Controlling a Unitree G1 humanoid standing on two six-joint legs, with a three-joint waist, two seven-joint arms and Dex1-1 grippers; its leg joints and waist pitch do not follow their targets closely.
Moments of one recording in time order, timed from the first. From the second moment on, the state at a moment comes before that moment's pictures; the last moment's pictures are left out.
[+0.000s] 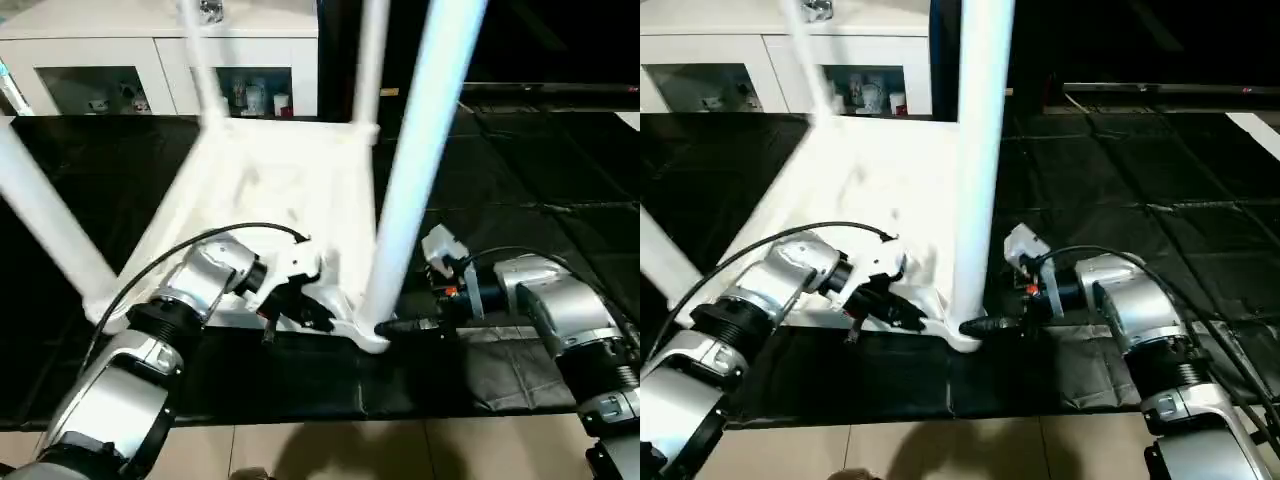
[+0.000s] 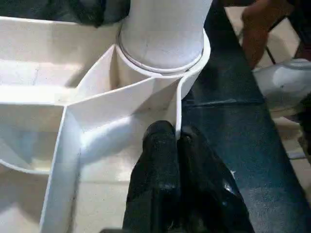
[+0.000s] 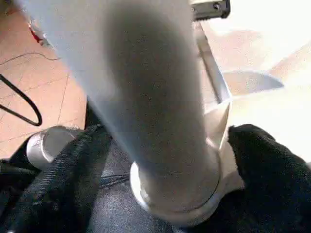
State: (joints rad) left arm -0.78 0.31 -0.37 0.78 0.07 0.05 -1.50; right arm -0.56 -0.47 0.21 0.45 0.20 0.37 1.45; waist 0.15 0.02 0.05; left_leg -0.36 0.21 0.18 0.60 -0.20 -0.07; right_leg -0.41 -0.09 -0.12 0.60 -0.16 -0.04
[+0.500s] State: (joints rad) left arm -0.78 0.31 -0.37 0.78 0.07 0.04 -1.51; right arm -0.58 -0.46 0.22 0.45 0.22 0.36 1.50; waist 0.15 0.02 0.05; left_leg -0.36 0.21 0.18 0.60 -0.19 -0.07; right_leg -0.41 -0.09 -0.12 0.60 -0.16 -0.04
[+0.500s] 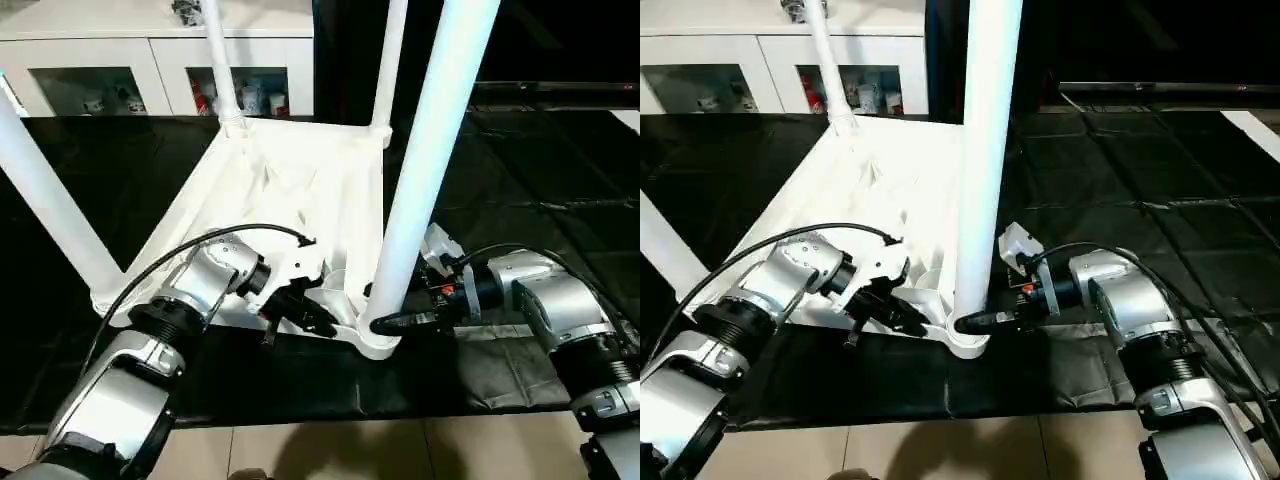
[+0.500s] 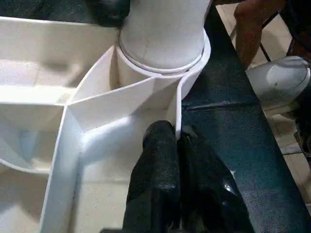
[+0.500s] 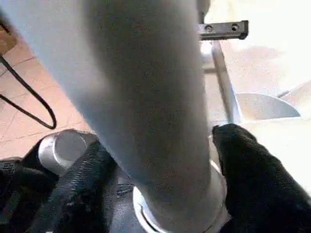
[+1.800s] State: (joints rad) left arm -0.90 0.09 -0.17 0.99 0.07 0.31 -0.84; right arm -0.67 -0.14 0.01 0.57 0.07 0.41 0.57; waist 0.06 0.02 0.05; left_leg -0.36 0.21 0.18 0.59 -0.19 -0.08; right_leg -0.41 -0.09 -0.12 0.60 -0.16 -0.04
